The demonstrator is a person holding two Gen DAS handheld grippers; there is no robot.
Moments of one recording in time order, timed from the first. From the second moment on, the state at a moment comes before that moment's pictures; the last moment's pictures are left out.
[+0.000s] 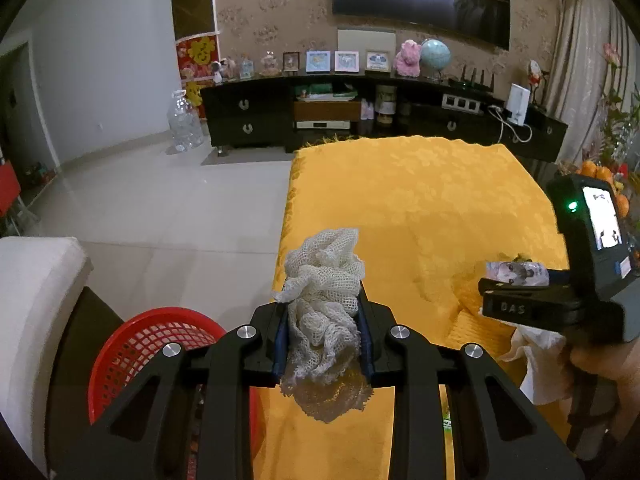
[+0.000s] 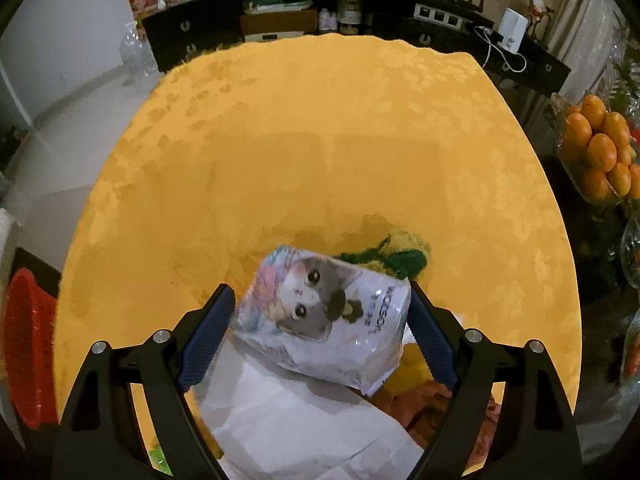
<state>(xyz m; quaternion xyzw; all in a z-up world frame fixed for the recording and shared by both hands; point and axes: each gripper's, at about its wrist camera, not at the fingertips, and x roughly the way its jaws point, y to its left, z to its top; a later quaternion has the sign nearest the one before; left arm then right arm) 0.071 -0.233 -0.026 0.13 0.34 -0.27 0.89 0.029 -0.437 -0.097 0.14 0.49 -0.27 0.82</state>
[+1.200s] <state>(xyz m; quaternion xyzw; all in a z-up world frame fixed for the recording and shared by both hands) 0.053 -0.212 0.001 0.10 0.30 -0.27 0.91 -0.027 -0.407 0.000 0.15 0.34 -0.22 0.90</state>
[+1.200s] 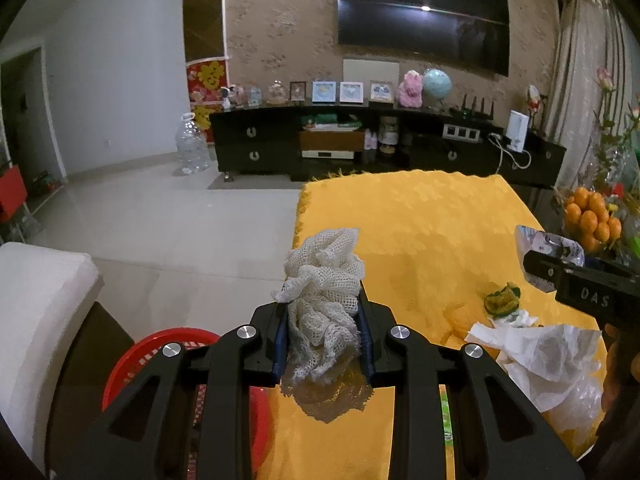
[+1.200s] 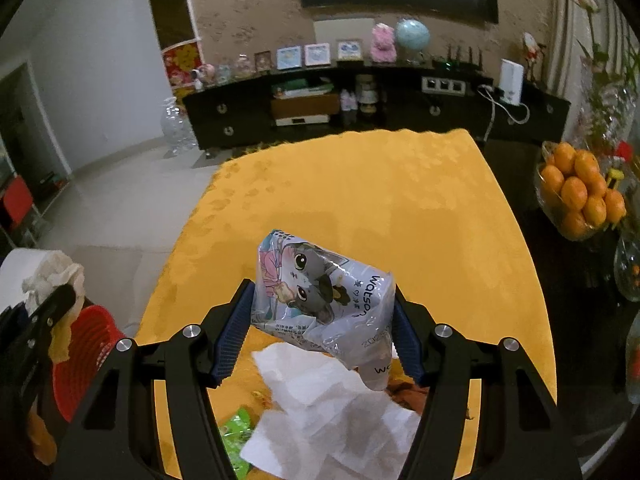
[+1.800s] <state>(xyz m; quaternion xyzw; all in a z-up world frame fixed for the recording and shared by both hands) 0.074 -0.138 -0.001 0.10 0.31 -0.18 0.93 0.003 -0.317 0.005 0.07 0.35 -0.10 0.93</state>
